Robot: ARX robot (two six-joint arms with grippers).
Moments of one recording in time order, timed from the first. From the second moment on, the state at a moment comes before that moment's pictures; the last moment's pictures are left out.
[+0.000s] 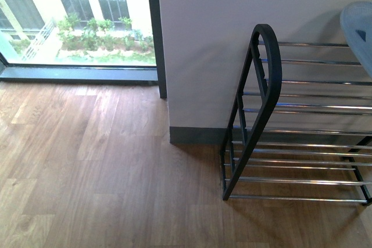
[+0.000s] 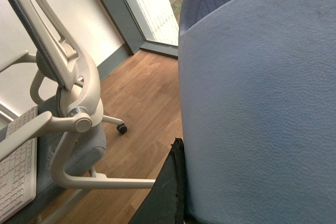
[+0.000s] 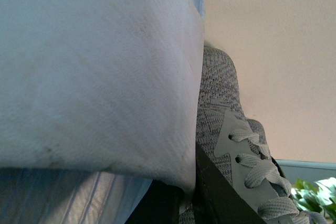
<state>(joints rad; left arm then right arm) -0.37 0.58 0.30 -0.22 -1.05 -0.11 -0.17 2.12 0.96 0.76 0.25 -0.95</state>
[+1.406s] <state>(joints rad) -0.37 0.58 0.30 -0.22 -1.05 -0.11 -0.24 1.89 0.89 0.62 0.07 -0.84</state>
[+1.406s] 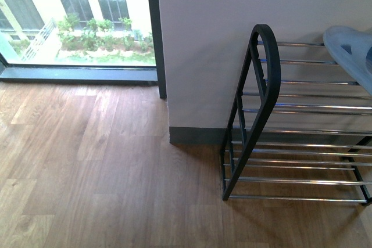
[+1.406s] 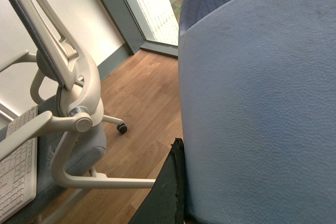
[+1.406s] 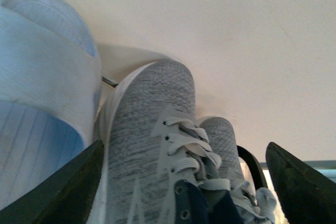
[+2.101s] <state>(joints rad) -0.37 0.58 0.30 -0.22 -1.05 -0.11 -0.21 1.88 0.63 1.20 -0.20 -0.26</state>
